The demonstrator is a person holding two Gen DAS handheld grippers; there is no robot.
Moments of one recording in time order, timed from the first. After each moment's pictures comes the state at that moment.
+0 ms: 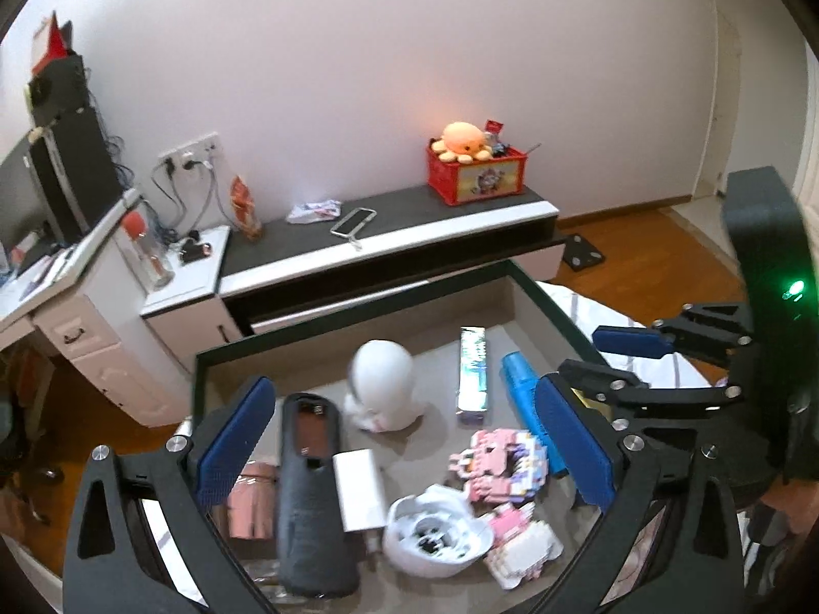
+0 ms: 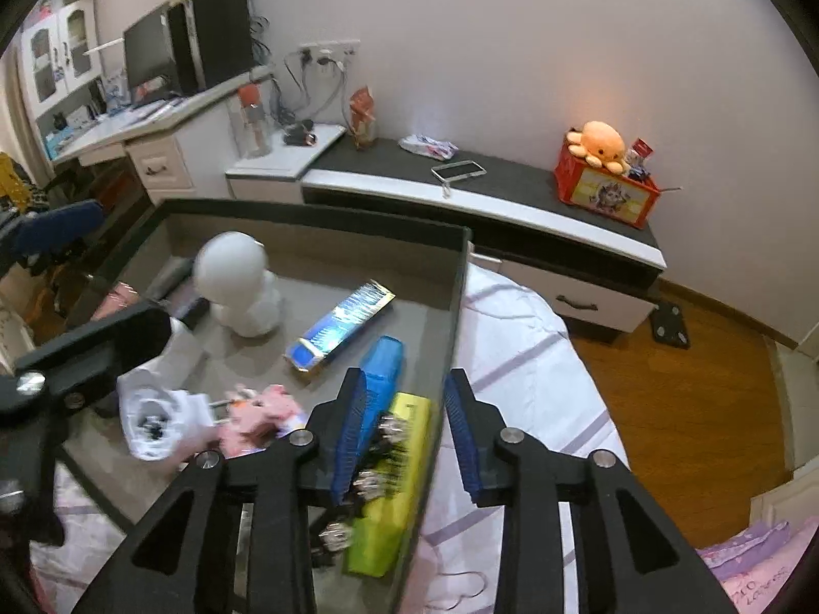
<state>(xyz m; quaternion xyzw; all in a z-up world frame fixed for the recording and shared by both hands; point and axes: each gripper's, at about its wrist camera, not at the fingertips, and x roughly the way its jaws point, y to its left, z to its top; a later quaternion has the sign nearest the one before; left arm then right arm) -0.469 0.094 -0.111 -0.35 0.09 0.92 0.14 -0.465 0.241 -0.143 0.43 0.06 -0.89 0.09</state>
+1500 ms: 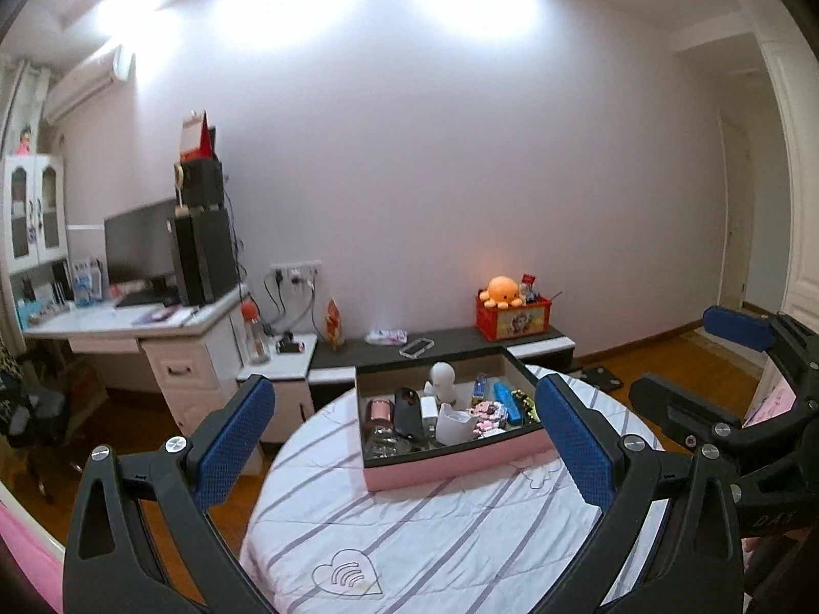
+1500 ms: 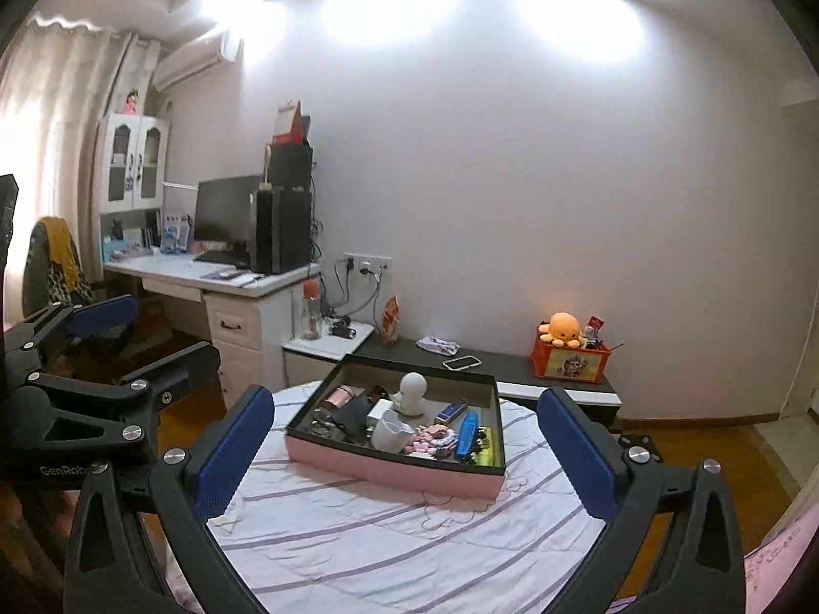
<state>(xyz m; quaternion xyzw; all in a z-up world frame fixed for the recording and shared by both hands) -0.144 -0.011 -0.011 -0.12 0.04 0.99 0.07 -0.150 0.157 -0.014 0.14 0.05 -0.99 0.08</state>
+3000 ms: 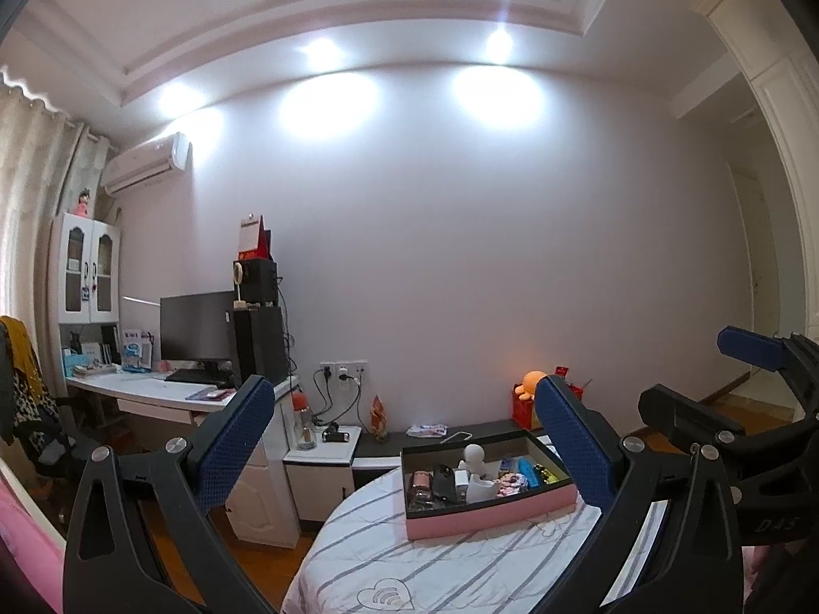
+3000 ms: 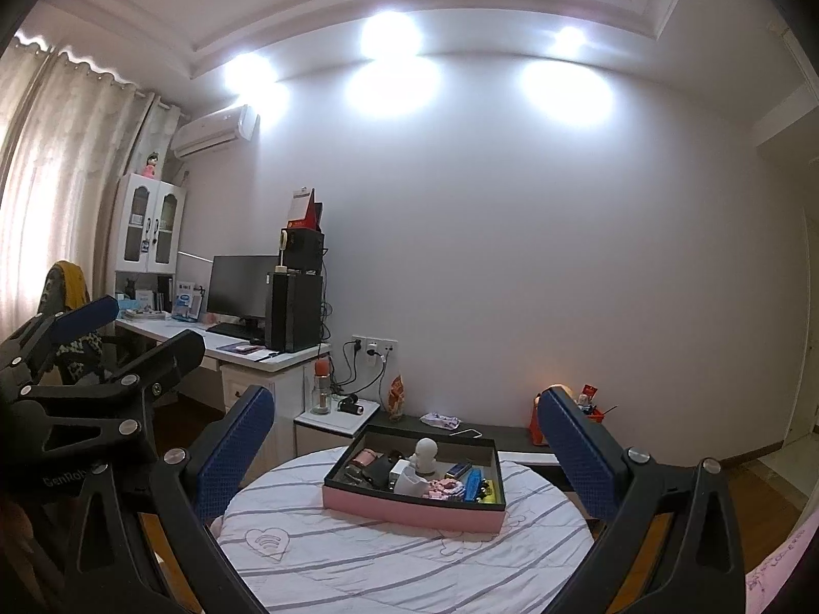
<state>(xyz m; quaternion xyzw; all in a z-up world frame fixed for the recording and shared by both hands) -0.024 -0.029 0.015 0.03 0.04 1.00 0.01 -0.047 0.139 0.011 0.01 0.04 -1.00 0.08</state>
